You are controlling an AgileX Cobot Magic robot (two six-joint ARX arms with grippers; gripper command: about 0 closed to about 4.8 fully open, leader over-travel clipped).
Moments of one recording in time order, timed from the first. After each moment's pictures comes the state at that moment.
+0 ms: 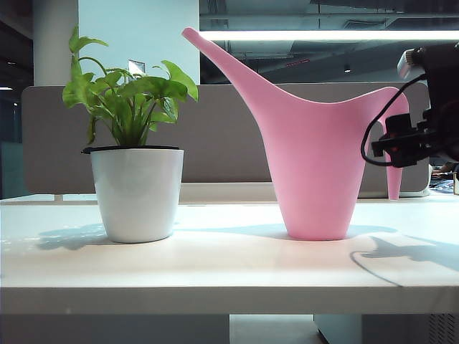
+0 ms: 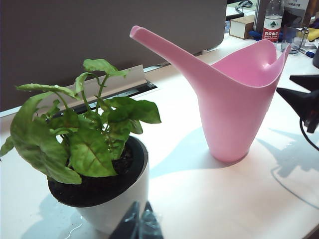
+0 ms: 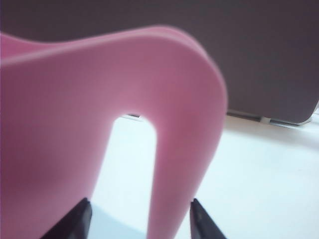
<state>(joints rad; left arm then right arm) -0.61 0.51 0.59 -0.20 -0.07 0.10 0.18 1.71 0.39 1.37 0.06 -0.19</state>
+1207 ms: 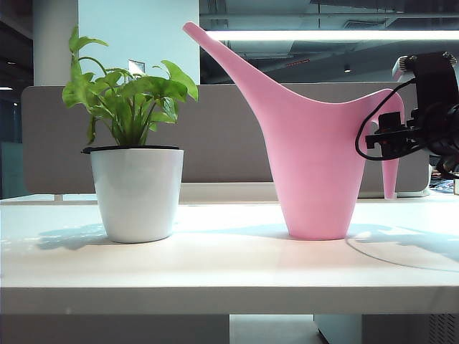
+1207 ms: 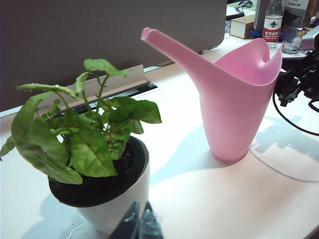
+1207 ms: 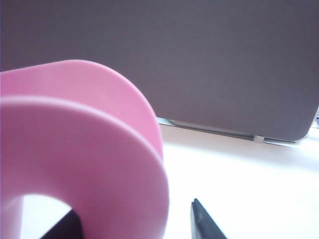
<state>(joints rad) -0.61 0.51 0.59 -0.20 -0.07 0.10 0.08 1.85 0.63 1.33 -0.01 -0.16</state>
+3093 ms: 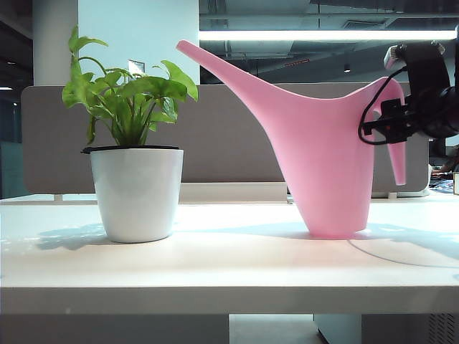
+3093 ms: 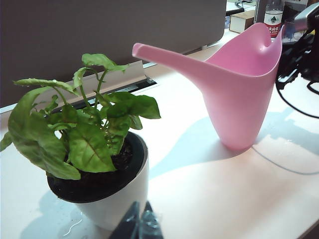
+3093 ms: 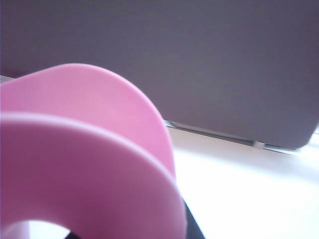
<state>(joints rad) -0.61 0.51 0.59 -0.21 -0.07 0.10 0.08 1.77 0.72 1.13 -0.04 -0.19</state>
